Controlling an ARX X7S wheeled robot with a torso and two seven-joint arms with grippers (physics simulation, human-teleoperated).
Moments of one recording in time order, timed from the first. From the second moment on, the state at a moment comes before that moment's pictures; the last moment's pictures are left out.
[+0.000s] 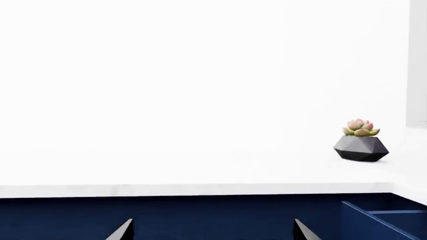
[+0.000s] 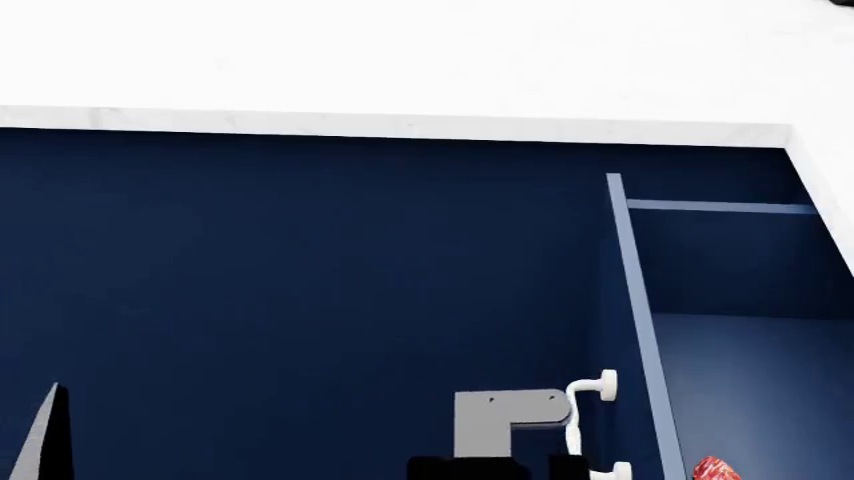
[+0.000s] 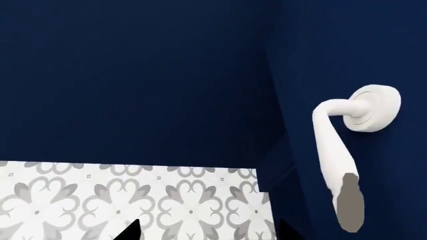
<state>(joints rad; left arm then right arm) -0.46 -1.11 1.23 0.41 -0.57 0.66 -0.93 0.83 0.06 -1.08 1.02 0.99 0.18 0.58</state>
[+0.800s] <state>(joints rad) -0.57 -1.02 1.21 0.56 -0.60 0.38 -1.01 0.83 0.22 -1.09 0.83 1.12 0.21 0.64</state>
